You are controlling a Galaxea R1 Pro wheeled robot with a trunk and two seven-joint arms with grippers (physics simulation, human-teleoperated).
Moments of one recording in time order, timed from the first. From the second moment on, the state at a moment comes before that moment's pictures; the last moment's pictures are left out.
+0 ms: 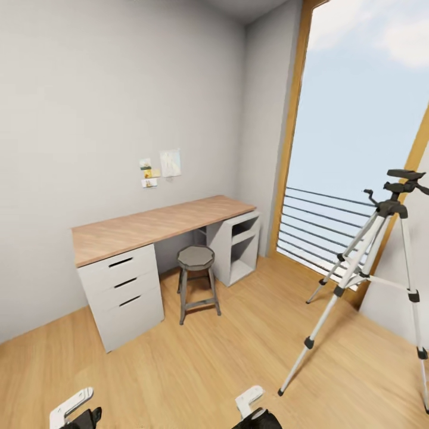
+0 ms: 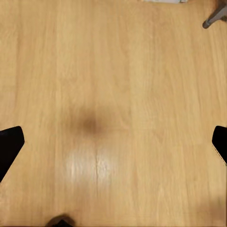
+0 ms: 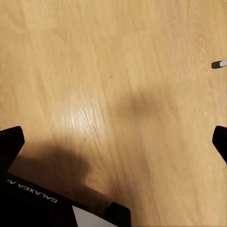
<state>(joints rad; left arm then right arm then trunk) 0.02 -0.09 0.44 -1.34 0.25 0.60 0.18 -0.23 0.14 0.36 -0.82 0.12 0.65 -0.01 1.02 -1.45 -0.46</state>
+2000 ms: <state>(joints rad) 0.05 -0.02 0.38 -1.35 0.39 0.77 0.18 -0.27 0.17 0.51 -1.23 0.10 0.76 -0.04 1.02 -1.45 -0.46</state>
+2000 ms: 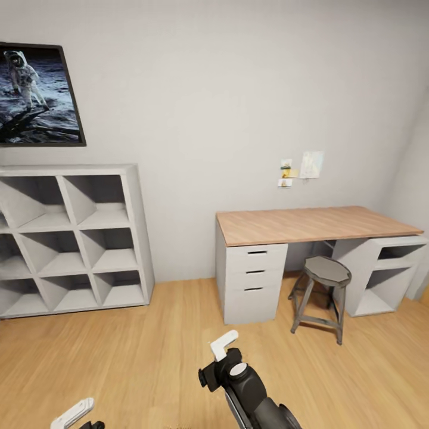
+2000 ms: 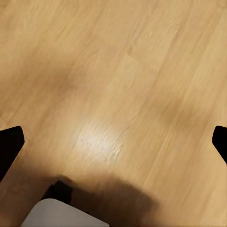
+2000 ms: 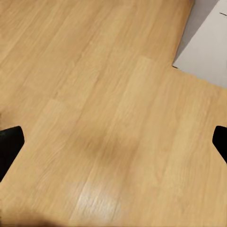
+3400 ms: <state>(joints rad) -0.08 -0.02 0.26 -1.34 0.32 0.82 0.26 -0.44 0.17 0.49 -1.17 -0.04 0.72 -0.03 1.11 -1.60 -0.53</state>
